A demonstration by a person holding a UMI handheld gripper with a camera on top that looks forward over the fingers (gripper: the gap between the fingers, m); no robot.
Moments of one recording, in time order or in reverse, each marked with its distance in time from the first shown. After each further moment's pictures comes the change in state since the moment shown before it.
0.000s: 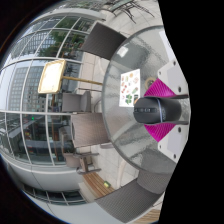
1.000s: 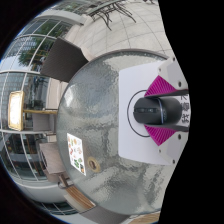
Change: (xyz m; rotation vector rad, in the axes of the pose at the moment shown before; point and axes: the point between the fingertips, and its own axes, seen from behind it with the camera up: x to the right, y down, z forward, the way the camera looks) arm 0.343 0.240 0.009 -0.291 0.051 0.043
